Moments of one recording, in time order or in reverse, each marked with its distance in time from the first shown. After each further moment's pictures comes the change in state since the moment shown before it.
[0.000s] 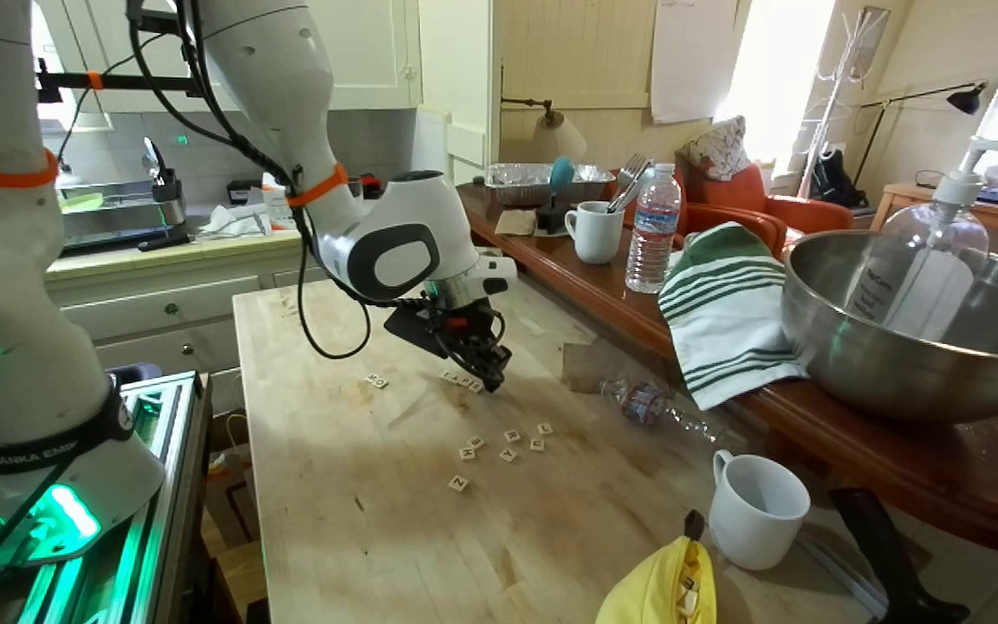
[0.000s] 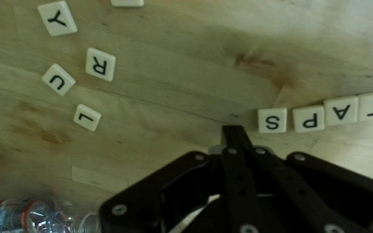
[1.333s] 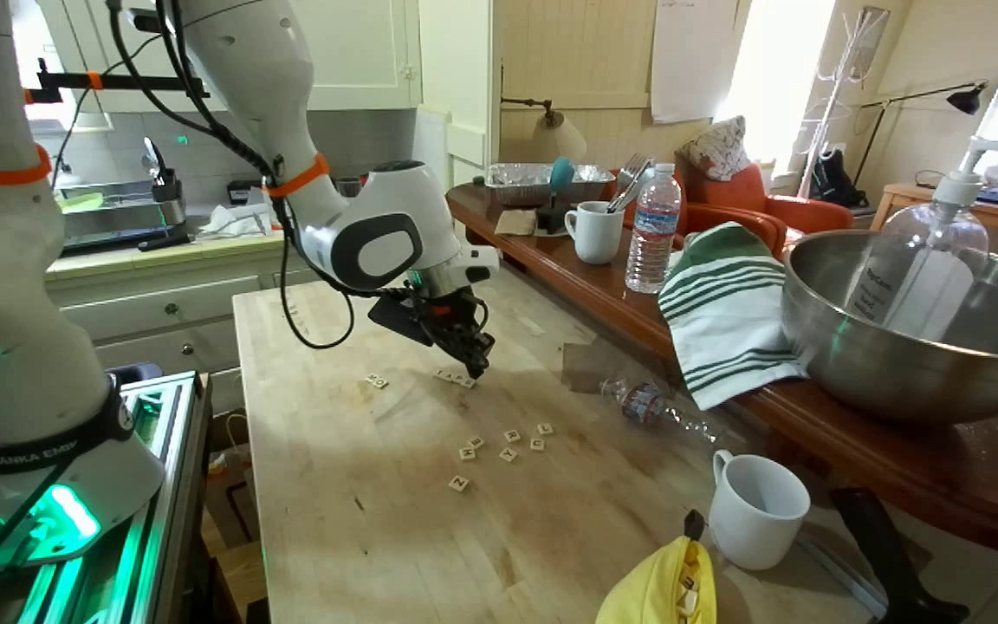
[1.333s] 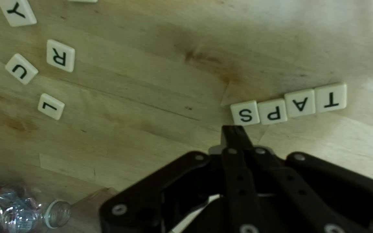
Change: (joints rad) arm -0.003 -0.060 0.052 -0.061 0.002 0.007 -0.001
